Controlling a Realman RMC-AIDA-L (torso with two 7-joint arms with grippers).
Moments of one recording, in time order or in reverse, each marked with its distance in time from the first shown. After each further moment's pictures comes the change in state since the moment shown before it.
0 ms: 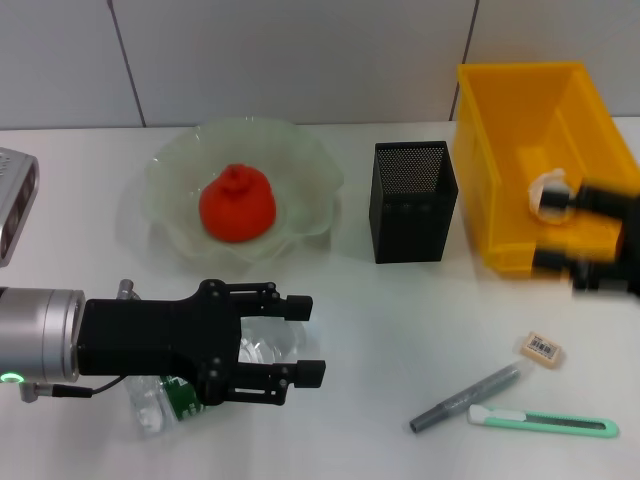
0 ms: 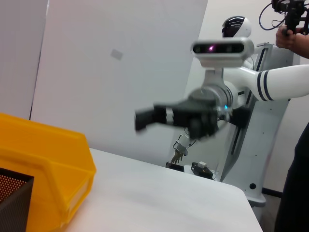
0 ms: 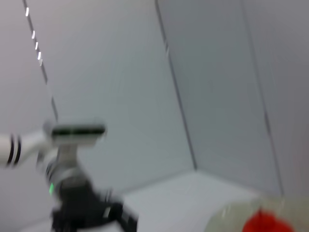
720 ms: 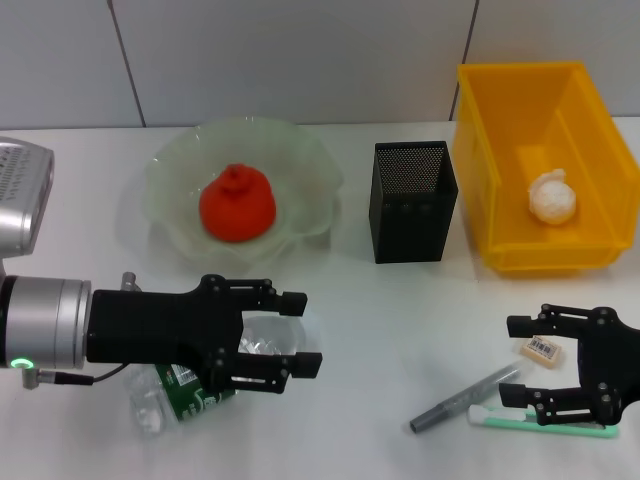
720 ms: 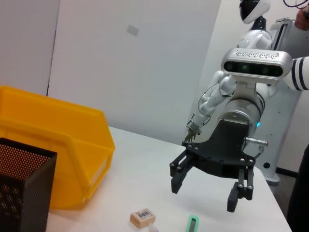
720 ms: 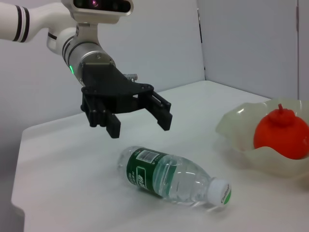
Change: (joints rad) left arm -0.025 0.003 0.001 0.009 0.057 -0.066 -0.027; right arm -0.059 0.105 0.002 -0.111 -0.256 0.066 -0.119
